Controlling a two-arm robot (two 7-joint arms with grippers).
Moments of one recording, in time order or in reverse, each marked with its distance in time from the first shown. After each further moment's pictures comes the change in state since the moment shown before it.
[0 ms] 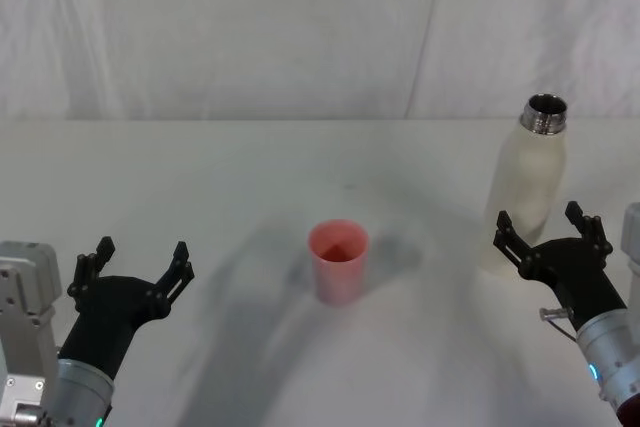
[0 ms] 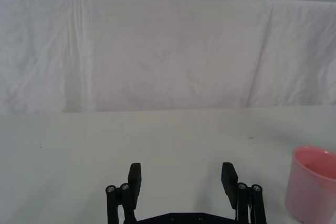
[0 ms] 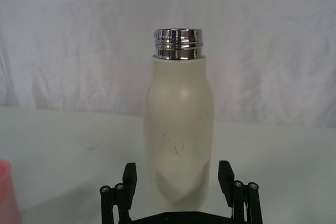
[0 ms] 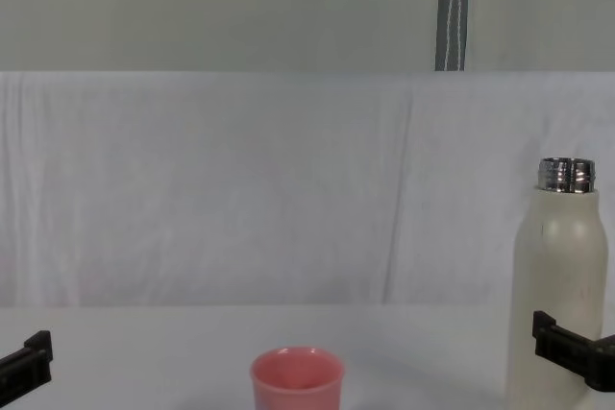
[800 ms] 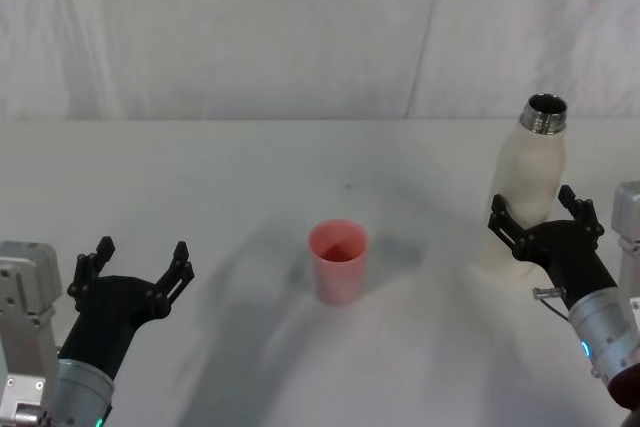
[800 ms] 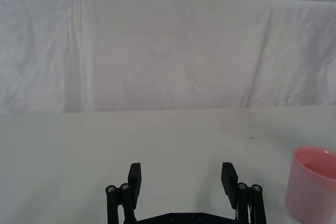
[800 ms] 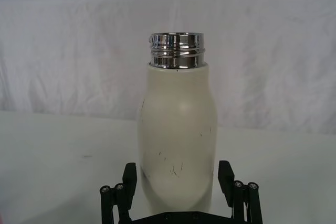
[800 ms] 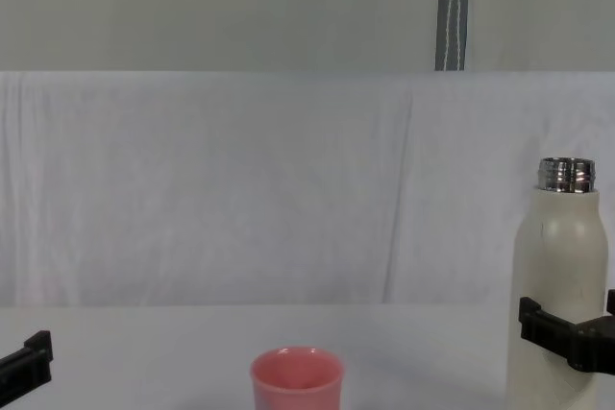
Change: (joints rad) left arm 0.000 0.000 0.000 0.000 0.000 0.000 0.000; right arm 0.079 -0.018 0.008 0.080 -0.006 -0.006 0.021
